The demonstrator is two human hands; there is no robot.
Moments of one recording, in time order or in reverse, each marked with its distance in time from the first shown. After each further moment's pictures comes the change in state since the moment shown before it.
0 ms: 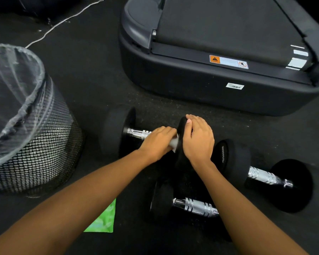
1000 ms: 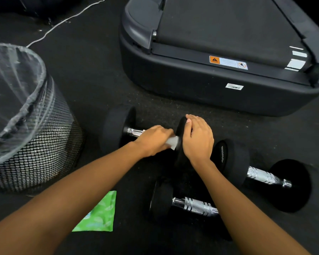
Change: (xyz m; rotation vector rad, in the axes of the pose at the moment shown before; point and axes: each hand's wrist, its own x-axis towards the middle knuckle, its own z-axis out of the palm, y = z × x) left_hand 0.006 -0.013 -0.012 0.070 -0.163 0.029; right_hand 0.001 0.002 0.002 -0.002 -0.010 -0.001
